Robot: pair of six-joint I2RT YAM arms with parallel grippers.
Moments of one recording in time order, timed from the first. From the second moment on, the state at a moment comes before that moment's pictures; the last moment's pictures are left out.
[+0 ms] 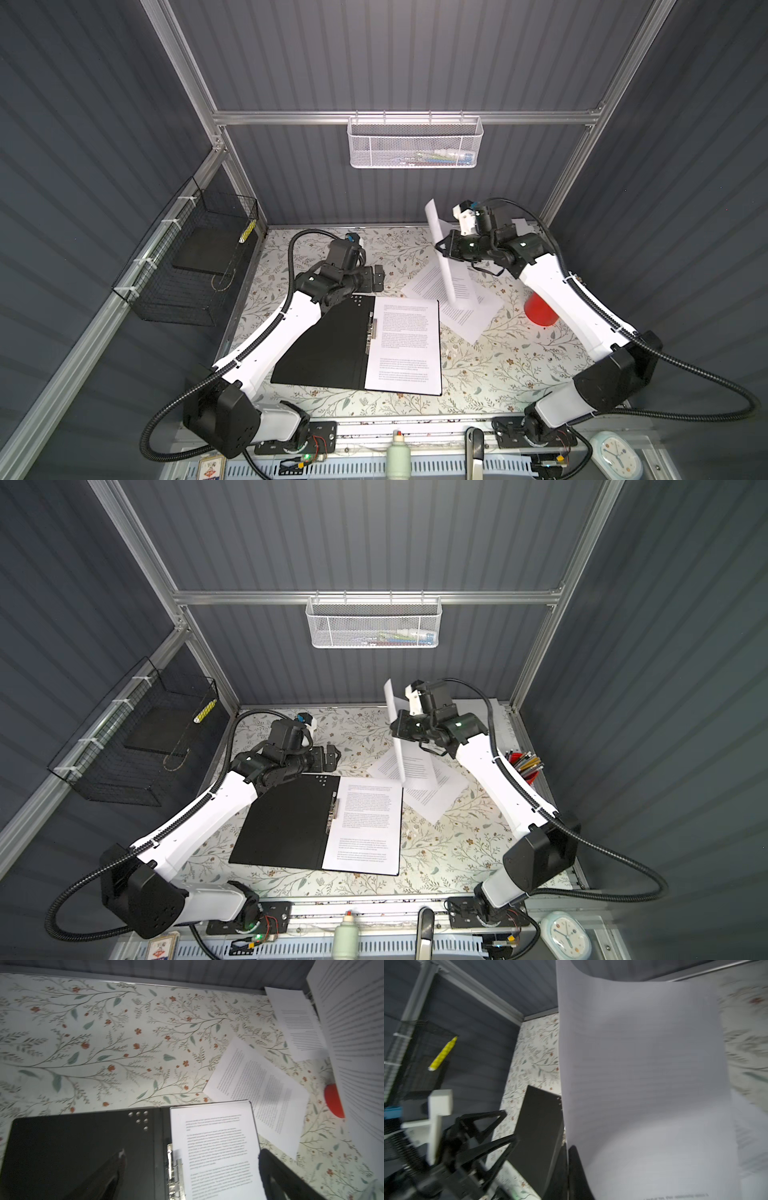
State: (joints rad) left arm -0.53 1.31 1.19 -0.63 -0.08 -0.37; right arm 0.49 1.54 1.56 -0.66 -0.32 0.60
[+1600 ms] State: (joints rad) left arm -0.53 1.27 1.08 -0.73 -0.06 -0.32; right arm 0.66 1.46 0.67 -0.12 -0.12 0.97
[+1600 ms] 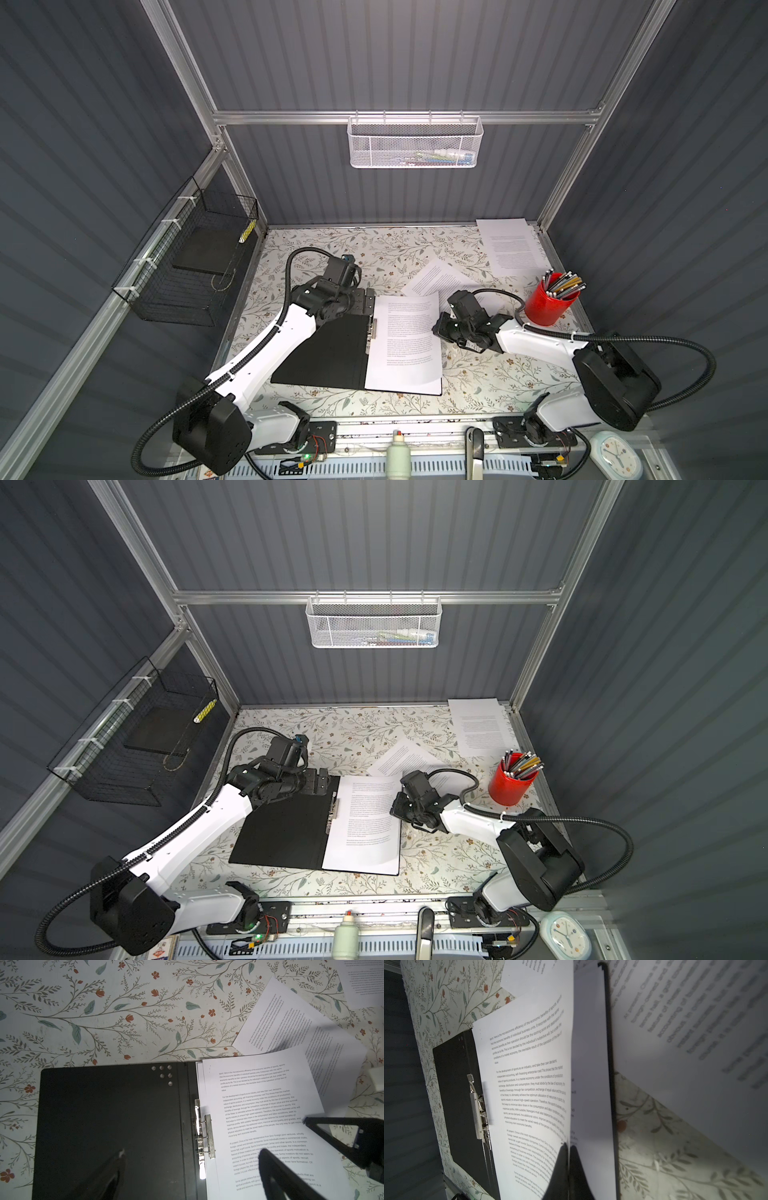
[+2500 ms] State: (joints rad) left arm -0.53 1.27 1.08 -0.73 -0.04 -0.32; right arm 0.74 1.50 0.67 -0.11 -0.07 1.11
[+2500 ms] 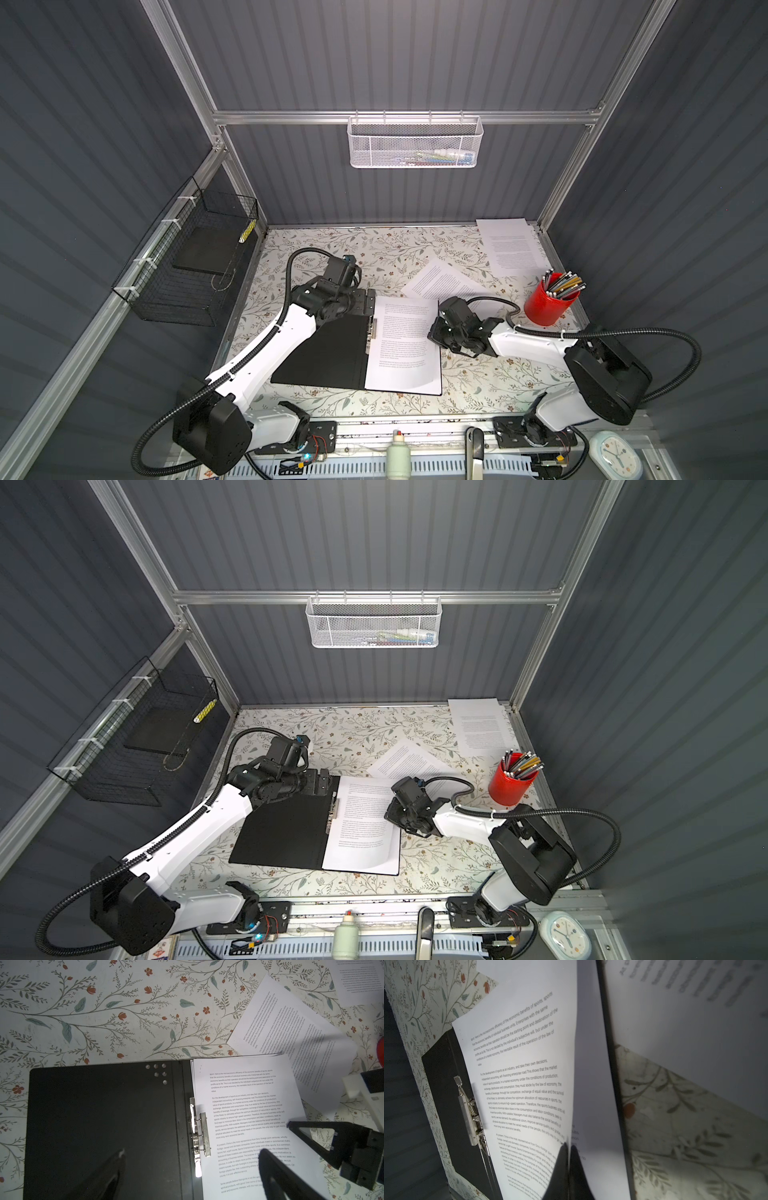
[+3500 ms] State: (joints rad) left arm -0.53 1.27 1.07 -0.73 -0.03 -0.32; right arm 0.78 1.50 0.68 -0.12 -0.06 1.12
